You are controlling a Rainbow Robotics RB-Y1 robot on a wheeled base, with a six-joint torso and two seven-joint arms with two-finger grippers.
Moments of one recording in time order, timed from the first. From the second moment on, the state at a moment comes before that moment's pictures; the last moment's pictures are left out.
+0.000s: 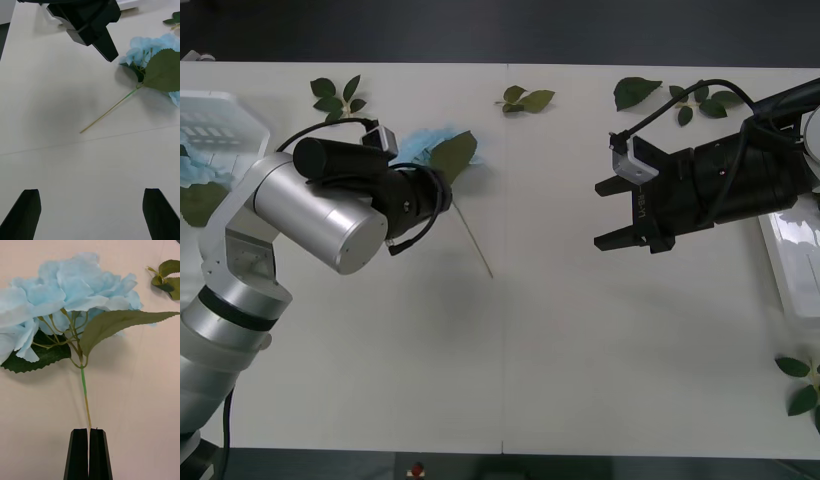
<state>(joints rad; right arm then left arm) -0.67 -1.06 0.64 -1.67 -1.87 0.95 2.70 -0.44 0.44 -0.37 -1.82 0.39 1.15 -0.62</state>
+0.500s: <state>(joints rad) -0.67 -1.06 0.64 -1.67 -1.87 0.95 2.70 -0.49 0.36 -0.37 -1.61 0.26 1.05 -0.64</state>
